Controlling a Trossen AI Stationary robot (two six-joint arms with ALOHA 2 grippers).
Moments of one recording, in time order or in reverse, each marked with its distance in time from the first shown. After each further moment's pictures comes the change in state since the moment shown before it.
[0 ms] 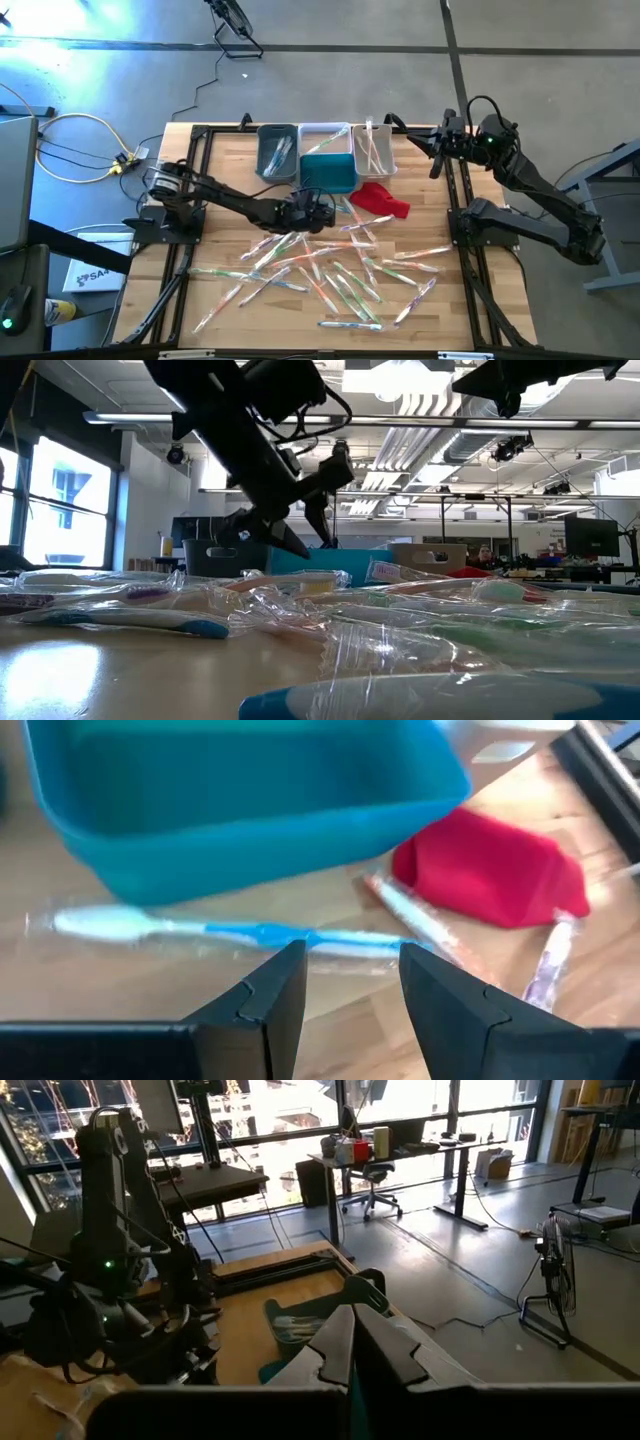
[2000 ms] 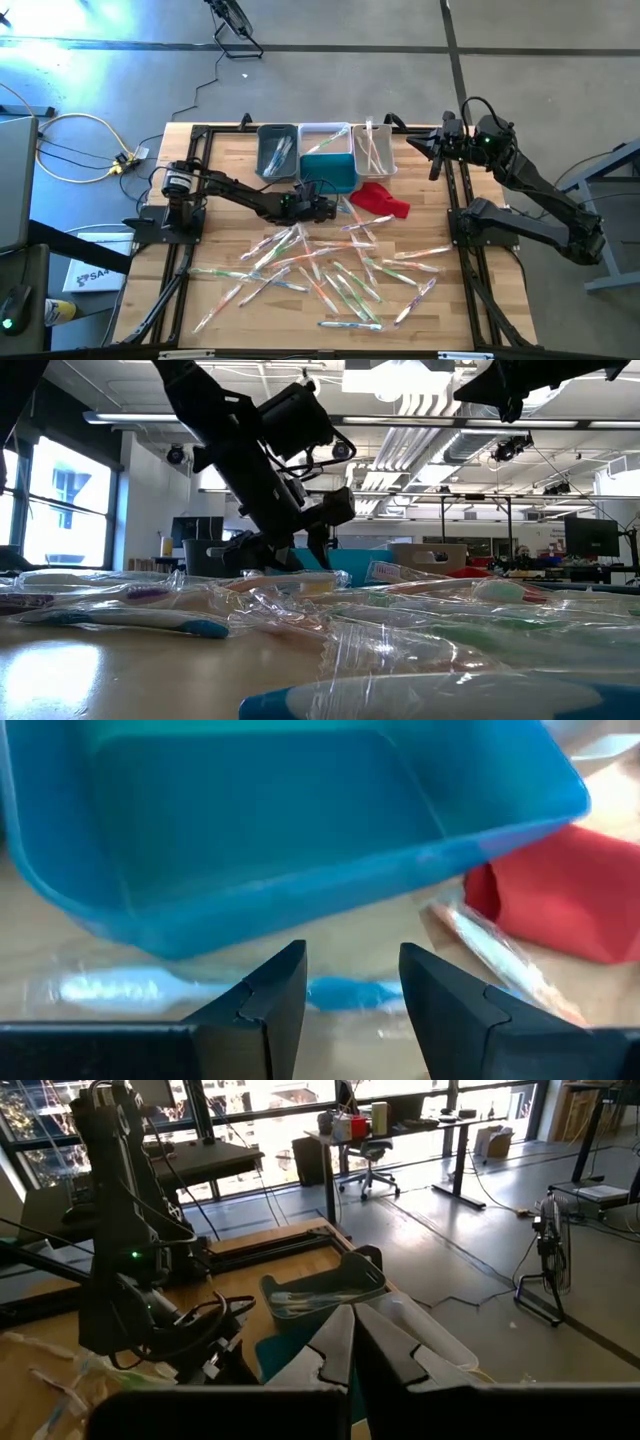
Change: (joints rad) left arm 0.089 0.084 0.000 0.053 0.038 0.071; right arm 0.000 0.001 0.000 -0.064 0.008 -0.026
